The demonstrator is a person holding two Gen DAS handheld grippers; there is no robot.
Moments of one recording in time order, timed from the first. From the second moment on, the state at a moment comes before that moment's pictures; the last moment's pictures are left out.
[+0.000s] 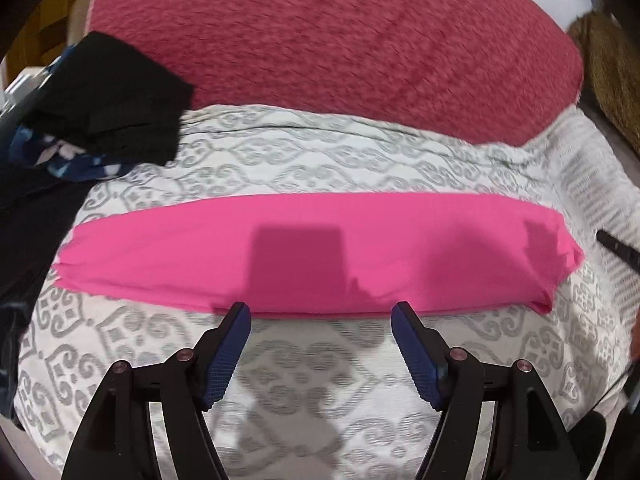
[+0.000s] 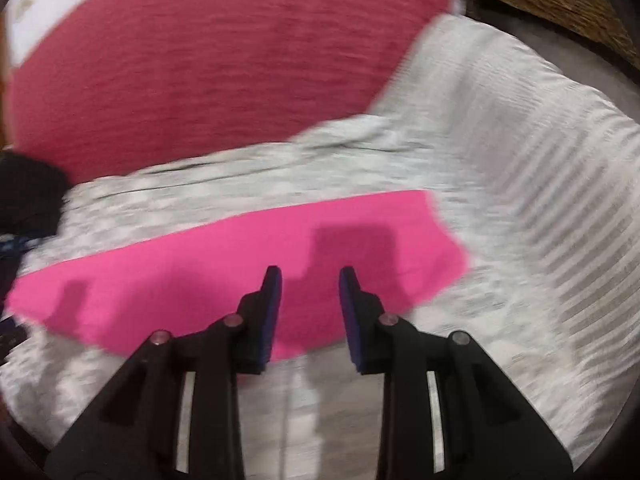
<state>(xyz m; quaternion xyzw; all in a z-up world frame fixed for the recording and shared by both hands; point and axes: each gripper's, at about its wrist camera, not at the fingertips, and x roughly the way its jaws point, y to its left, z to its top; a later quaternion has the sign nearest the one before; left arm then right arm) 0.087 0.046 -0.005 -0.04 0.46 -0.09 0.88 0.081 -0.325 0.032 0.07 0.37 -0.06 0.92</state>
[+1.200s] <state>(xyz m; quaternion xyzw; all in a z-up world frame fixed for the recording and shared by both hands) 0.131 0.320 -0.084 -0.35 0.44 0.03 0.83 0.116 0.017 -0.038 -0.10 0.47 0.19 0.85</state>
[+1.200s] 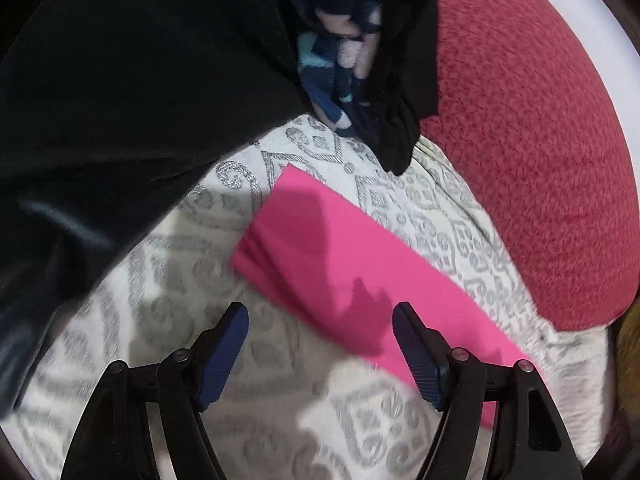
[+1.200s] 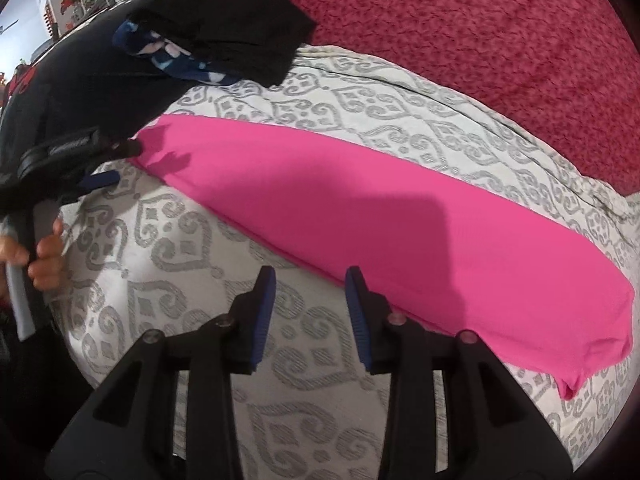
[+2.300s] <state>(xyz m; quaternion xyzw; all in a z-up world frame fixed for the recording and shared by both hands) 0.149 0.238 -0.026 -0.23 0.38 -0.05 0.90 0.146 -0.040 -0.069 -0.01 0.52 0.14 0.84</state>
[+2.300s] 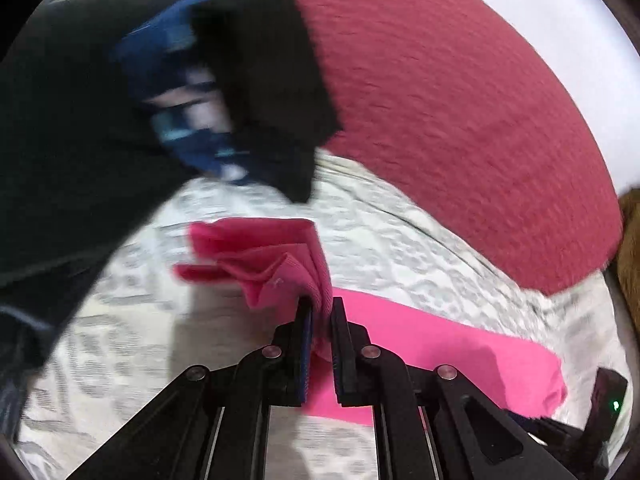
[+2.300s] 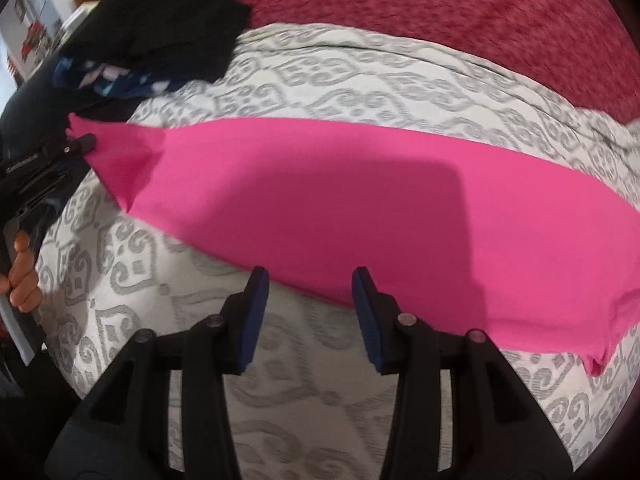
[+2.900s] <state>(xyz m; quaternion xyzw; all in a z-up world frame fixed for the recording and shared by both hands) 0.164 0.068 -0.065 -0.05 0.45 -0.18 0.88 0.157 -0.136 -0.075 0.16 0.54 0.14 0.82</state>
